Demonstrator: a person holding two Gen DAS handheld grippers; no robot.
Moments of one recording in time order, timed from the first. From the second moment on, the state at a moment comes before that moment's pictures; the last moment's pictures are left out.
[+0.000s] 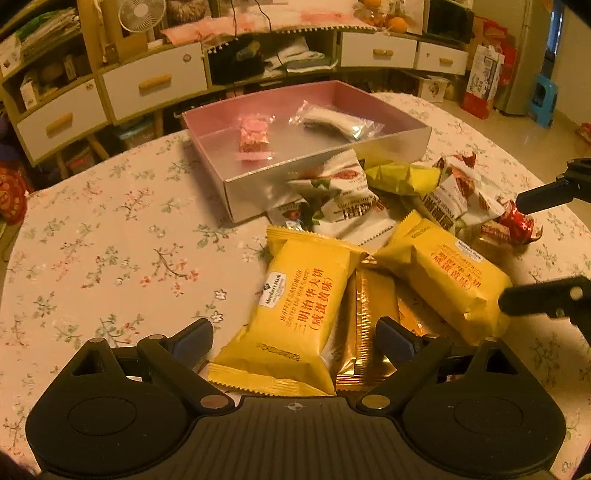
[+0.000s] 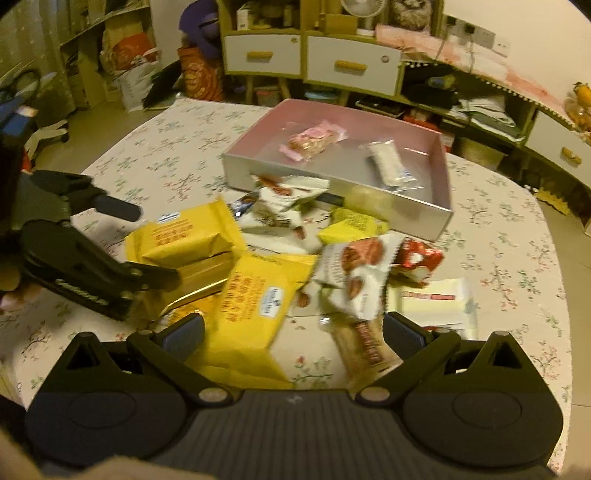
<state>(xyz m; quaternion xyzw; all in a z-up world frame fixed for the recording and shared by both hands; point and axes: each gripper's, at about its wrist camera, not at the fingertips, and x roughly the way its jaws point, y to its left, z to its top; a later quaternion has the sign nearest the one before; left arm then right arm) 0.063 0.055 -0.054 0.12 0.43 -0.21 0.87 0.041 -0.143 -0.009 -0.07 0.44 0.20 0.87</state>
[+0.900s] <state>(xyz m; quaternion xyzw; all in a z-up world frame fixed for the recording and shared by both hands) 0.077 0.053 -0.056 0.05 0.45 -0.18 0.87 0.054 -0.114 -0.034 -0.07 0.49 0.22 0.84</state>
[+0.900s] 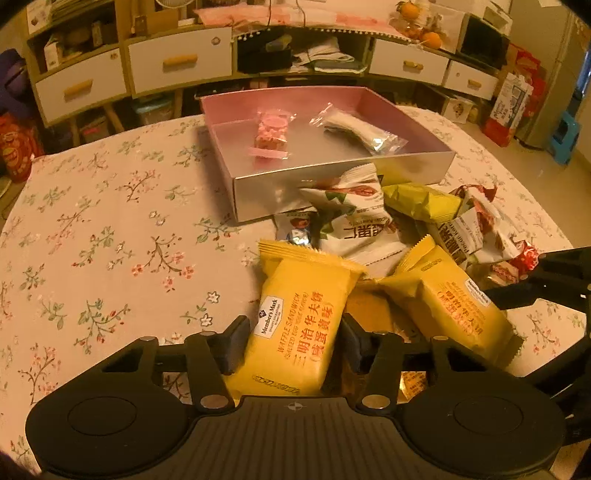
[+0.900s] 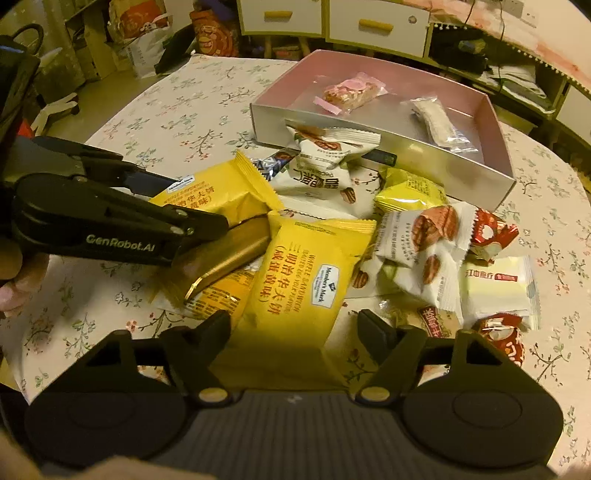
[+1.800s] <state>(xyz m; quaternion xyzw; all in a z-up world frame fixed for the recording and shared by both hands) 0.072 0.048 -0.043 0.06 0.47 -0.15 0.87 0.047 -0.104 -0.016 -0.11 0.46 0.24 0.84</state>
